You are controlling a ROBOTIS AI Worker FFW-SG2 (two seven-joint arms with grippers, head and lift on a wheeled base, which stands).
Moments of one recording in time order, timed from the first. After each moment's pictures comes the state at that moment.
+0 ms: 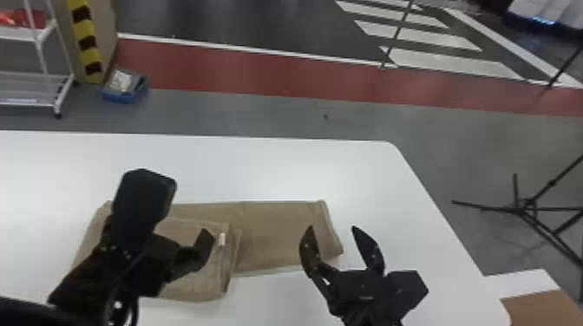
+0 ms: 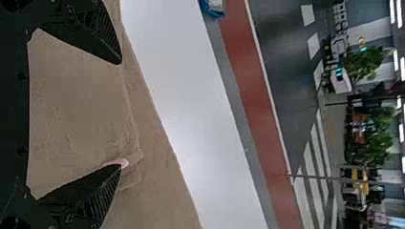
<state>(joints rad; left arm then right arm) 0.23 0.00 -0.40 -2.33 -0.31 1.07 -0.15 0.54 -0.03 0.01 -1.88 -0.11 -0.20 0.00</state>
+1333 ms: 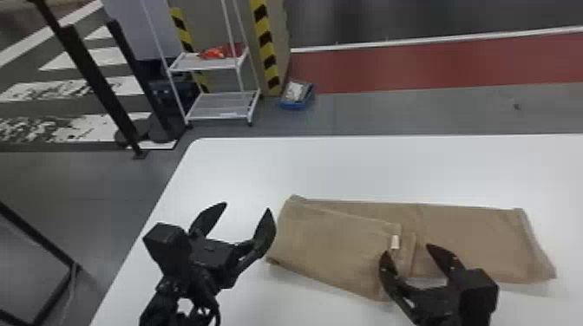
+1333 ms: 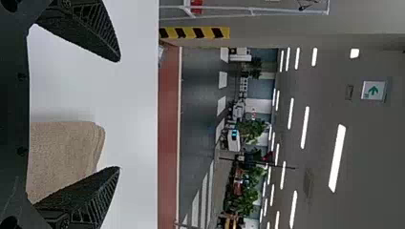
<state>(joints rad) 0.48 0.00 0.15 -2.04 0.10 0.14 -0.28 0.35 0.00 0.26 -1.69 0.07 0.04 0.03</state>
